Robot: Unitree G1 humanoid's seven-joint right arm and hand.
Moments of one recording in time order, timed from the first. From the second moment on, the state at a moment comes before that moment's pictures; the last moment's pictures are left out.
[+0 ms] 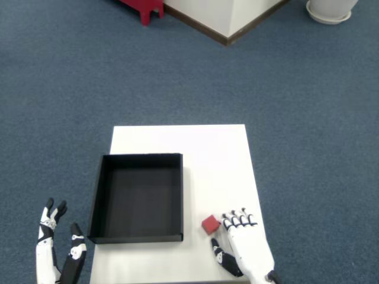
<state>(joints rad) -0.33 -0.14 1.35 1.40 -0.29 -0.27 -1.11</state>
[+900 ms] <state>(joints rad) -0.33 -0.14 1.35 1.42 -0.27 -0.29 -1.14</state>
